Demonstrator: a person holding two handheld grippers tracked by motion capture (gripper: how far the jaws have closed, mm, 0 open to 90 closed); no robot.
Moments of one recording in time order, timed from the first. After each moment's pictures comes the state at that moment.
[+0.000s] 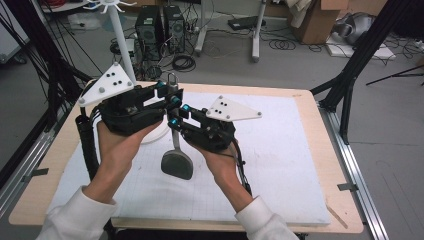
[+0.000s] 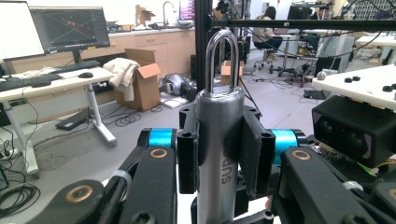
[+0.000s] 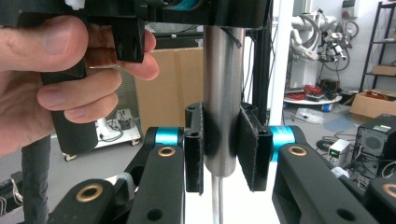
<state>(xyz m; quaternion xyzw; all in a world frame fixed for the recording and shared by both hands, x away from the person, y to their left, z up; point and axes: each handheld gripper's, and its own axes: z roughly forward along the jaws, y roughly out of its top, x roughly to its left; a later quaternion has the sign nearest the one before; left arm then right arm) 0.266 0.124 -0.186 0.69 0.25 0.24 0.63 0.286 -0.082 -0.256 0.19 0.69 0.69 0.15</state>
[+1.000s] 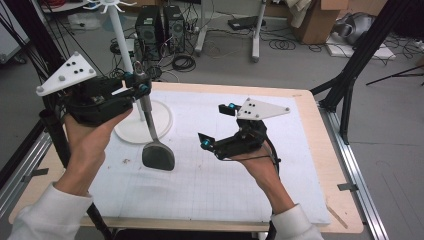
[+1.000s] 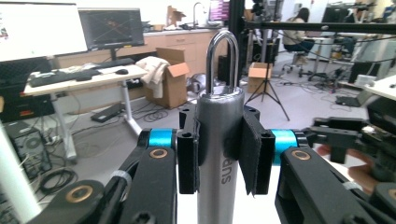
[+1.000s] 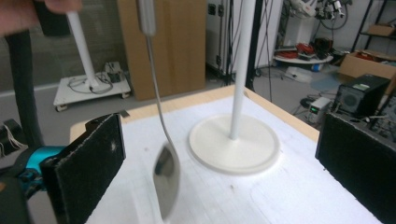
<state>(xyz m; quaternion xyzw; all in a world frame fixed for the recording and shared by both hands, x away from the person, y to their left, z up) 0.274 0.177 -0.177 0.67 0.30 0.28 0.62 0.297 -0.151 -0.267 0.20 0.75 0.61 0.15</state>
